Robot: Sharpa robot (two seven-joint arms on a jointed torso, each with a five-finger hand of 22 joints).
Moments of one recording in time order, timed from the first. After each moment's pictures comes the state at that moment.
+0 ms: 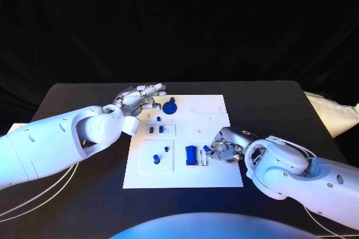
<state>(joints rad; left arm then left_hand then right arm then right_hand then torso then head) 1.15 -0.79 -0.03 1.45 0.13 -0.12 0.27 1.33 -0.10 0.27 0.09 0.07 1.02 0.18 0.11 0.07 1.12 0.11 0.21 0.14 1.24 0.02 1.01 0.52 0.16 1.20 0.12 0.56 0.87 0.70 -0.98 0.27 1.94 -1.65 -0.20 -0.61 1.28 -0.09 0.24 0.28 0.28 1.15 0.06 0.13 0.34 1.41 -0.01 1.10 1.20 1.47 -0.07 1.53 1.31 0.13 1.27 0.03 1.20 0.90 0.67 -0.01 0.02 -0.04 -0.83</state>
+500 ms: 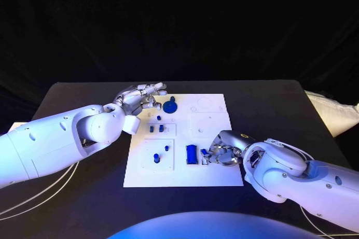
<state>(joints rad) 1.15 -0.79 -0.03 1.45 0.13 -0.11 0.27 1.33 -0.10 0.27 0.09 0.07 1.02 0.18 0.11 0.07 1.12 0.11 0.21 0.14 1.24 0.02 1.01 0.52 0.16 1.20 0.12 0.56 0.87 0.68 -0.97 0.27 1.94 -1.60 -0.21 -0.61 1.25 -0.09 0.23 0.29 0.34 1.16 0.06 0.14 0.34 1.41 -0.01 1.10 1.20 1.47 -0.07 1.53 1.31 0.13 1.28 0.04 1.20 0.91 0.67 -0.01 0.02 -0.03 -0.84</state>
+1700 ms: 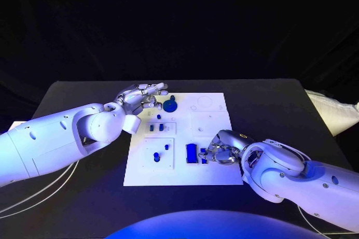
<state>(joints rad) 1.15 -0.79 -0.03 1.45 0.11 -0.10 0.26 1.34 -0.09 0.26 0.09 0.07 1.02 0.18 0.12 0.07 1.12 0.11 0.22 0.14 1.23 0.02 1.01 0.51 0.16 1.20 0.12 0.55 0.87 0.67 -0.95 0.26 1.94 -1.59 -0.24 -0.61 1.09 -0.08 0.09 0.29 0.31 1.18 0.05 0.14 0.38 1.41 -0.02 1.10 1.21 1.47 -0.08 1.53 1.31 0.13 1.28 0.03 1.21 0.91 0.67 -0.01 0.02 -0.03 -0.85</state>
